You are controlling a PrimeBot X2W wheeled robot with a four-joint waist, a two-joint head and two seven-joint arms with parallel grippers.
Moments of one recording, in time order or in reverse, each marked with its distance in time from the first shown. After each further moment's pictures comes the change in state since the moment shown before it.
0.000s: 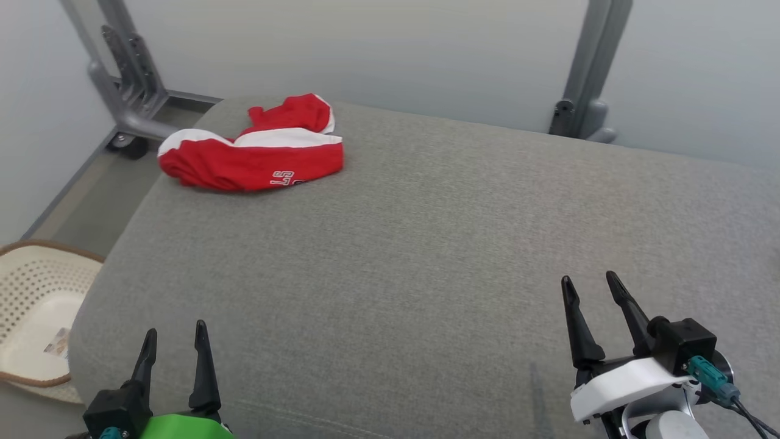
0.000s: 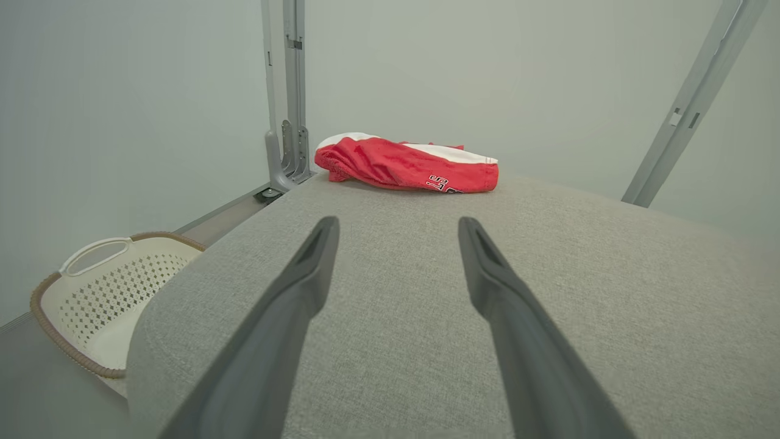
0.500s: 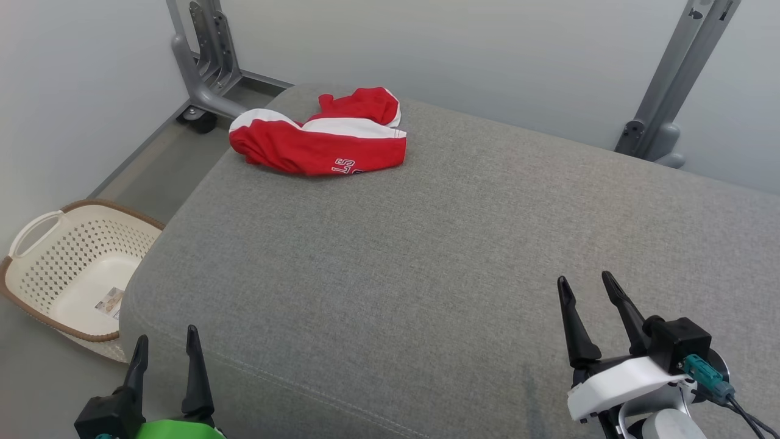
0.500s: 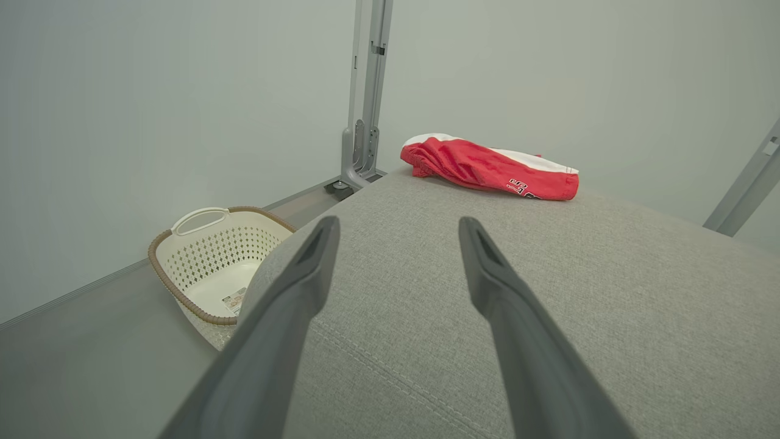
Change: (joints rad) left arm 0.025 0.010 0.012 -0.022 -0.012 0.016 0.000; right arm -0.012 0.002 0.019 0.027 0.006 0.000 -0.009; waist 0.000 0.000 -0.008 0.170
